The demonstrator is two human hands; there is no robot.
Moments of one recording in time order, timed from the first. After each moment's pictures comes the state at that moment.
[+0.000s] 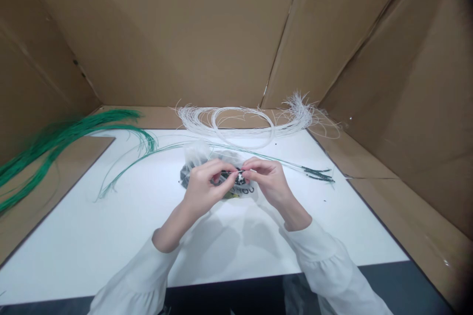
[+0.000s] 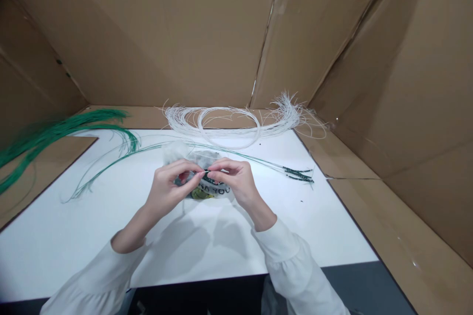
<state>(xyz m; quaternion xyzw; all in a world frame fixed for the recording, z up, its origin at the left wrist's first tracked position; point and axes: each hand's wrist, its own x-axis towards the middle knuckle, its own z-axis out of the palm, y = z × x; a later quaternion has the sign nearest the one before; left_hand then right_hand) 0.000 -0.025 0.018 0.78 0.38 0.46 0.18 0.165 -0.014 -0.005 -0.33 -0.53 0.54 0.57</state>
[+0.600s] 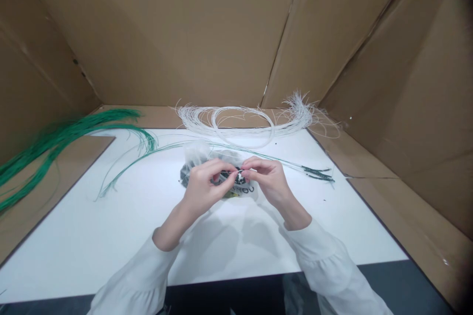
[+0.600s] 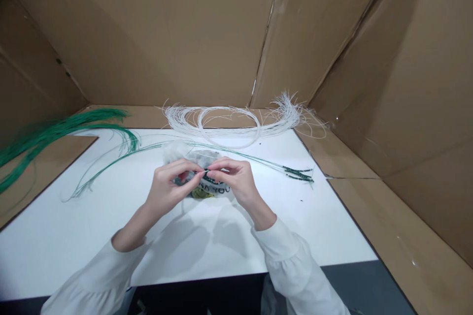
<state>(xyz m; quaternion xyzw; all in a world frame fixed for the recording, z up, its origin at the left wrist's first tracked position) 0.000 -0.025 0.019 0.78 0.38 0.47 0.17 0.165 -0.015 -0.004 -0.34 -0.54 0.53 0.56</state>
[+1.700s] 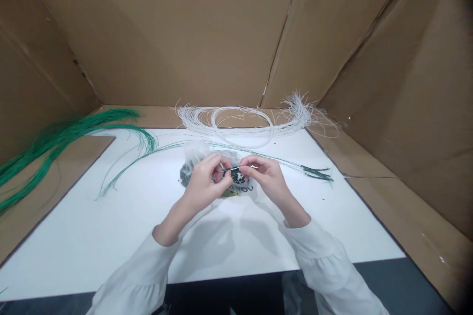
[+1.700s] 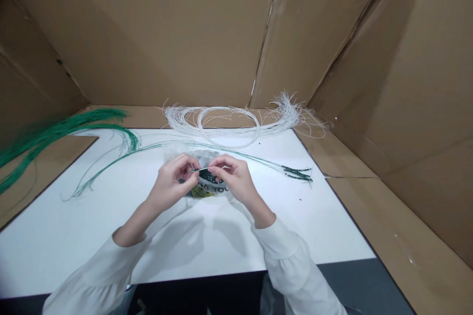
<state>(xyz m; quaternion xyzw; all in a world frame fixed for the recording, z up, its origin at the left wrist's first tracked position) -0.002 -0.019 0.016 0.78 0.41 0.43 0.20 0.165 -0.015 0.005 -0.39 -0.58 0.49 0.52</state>
